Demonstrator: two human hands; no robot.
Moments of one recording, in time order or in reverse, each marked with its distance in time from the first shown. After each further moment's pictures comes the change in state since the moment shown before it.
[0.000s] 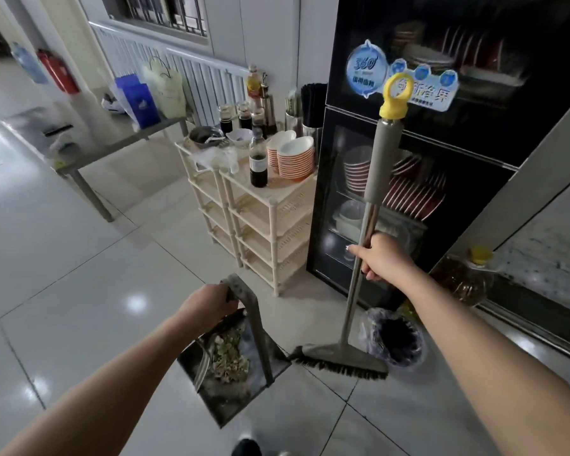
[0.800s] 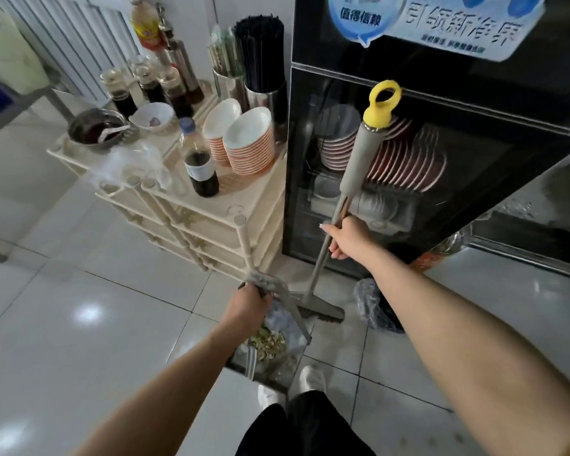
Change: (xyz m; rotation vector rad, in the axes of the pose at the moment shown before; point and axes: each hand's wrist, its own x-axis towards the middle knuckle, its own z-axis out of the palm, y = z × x) left_hand 0.256 0.048 0.016 -0.147 -0.251 0.077; right_hand 0.225 -0.023 0.085 0.214 0.032 0.395
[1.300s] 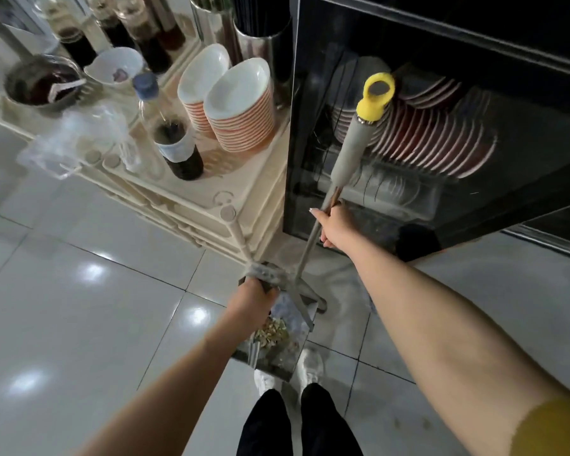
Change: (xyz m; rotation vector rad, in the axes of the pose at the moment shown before) left_hand 0.076 0.017 0.018 -0.057 -0.154 -0.078; right_hand 0.117 0.015 0.056 0.031 -0.027 0.117
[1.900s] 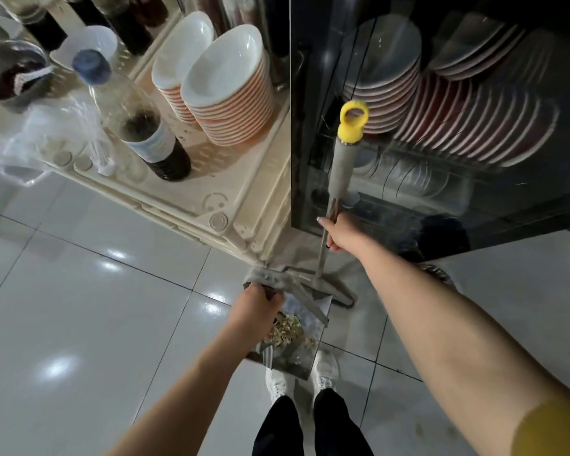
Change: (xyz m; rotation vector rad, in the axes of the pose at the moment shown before) left_hand 0.053 -0.004 0.017 0.083 0.047 -0.044; right_hand 0.083 0.048 0.033 -0.031 -0.163 0.095
